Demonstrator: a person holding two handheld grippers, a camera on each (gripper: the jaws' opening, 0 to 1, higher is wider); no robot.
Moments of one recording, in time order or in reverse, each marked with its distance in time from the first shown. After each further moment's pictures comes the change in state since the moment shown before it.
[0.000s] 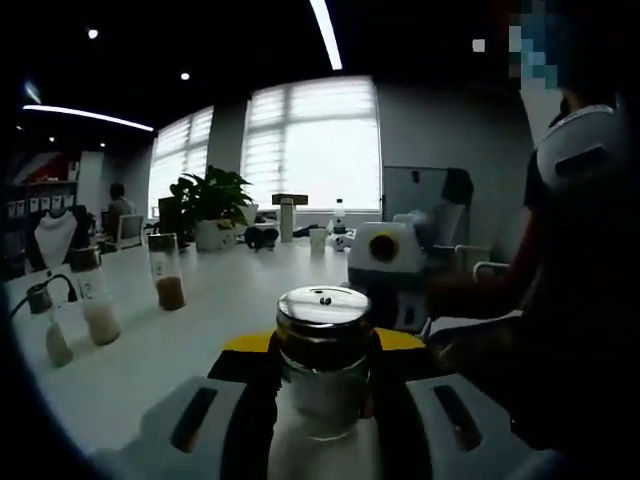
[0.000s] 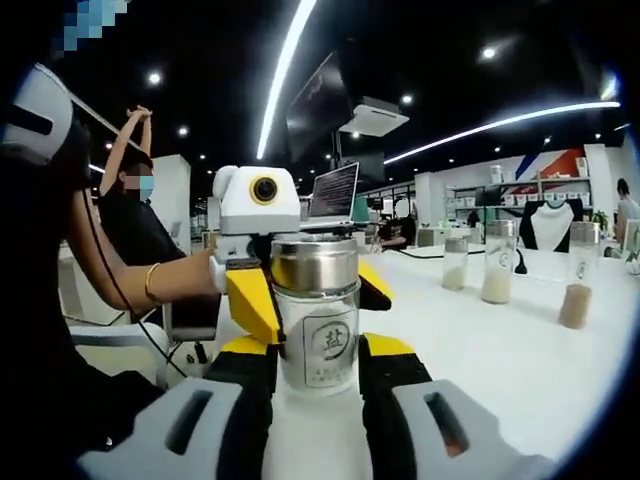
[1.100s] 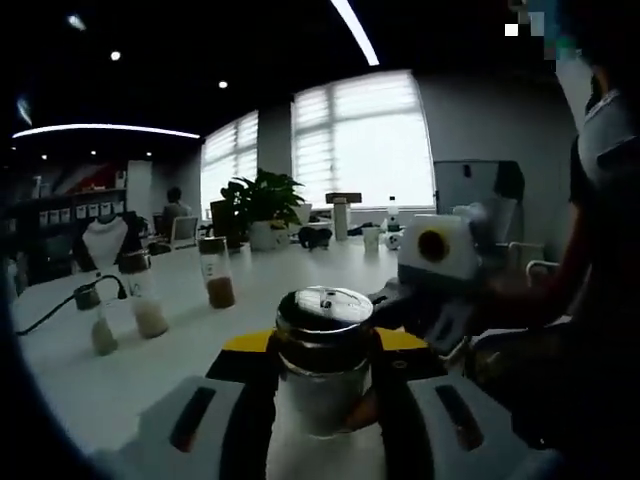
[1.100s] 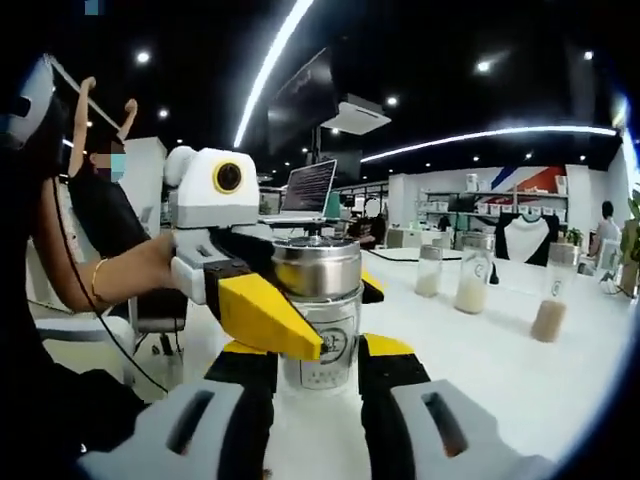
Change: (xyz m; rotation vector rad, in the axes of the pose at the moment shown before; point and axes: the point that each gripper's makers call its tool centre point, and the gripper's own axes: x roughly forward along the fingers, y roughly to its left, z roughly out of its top) left arm -0.003 0.025 0.004 0.015 0.016 0.337; right arm 0.010 -0.018 0.005 -0.077 0.047 -0.205
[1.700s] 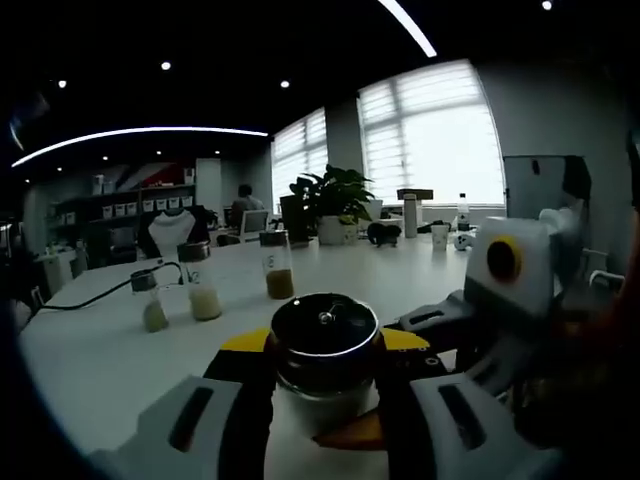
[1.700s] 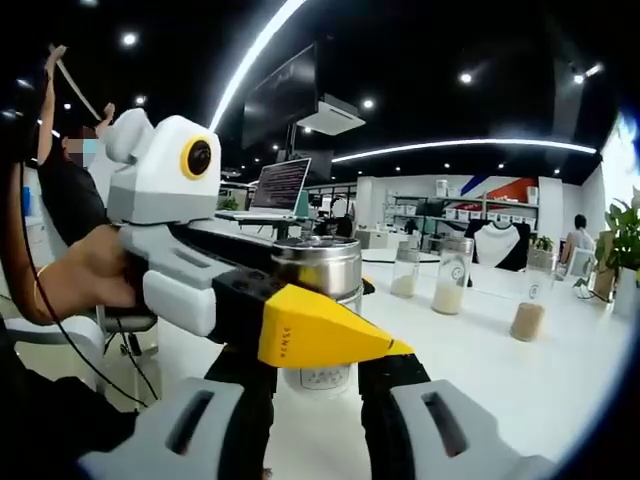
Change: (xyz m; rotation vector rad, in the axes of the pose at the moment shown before) left arm -0.005 0.022 -0.007 -0.041 0.035 0.325; right arm 0.011 -0.002 -0.003 -0.014 0.003 -0.131
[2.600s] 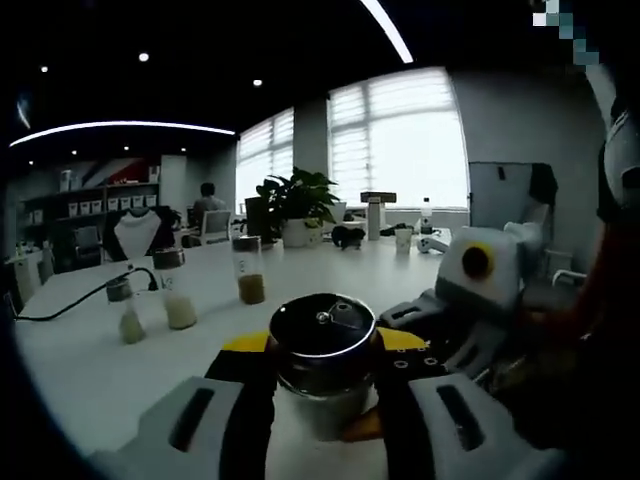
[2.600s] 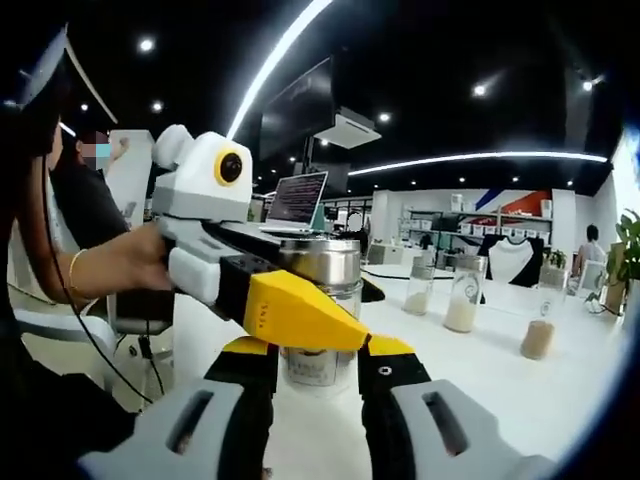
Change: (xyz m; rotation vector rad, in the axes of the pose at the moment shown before) left arm -0.015 -0.007 0.016 0.010 -0.032 -0.270; right arm -0.008 0.011 0.017 -0.024 -0.077 0.105
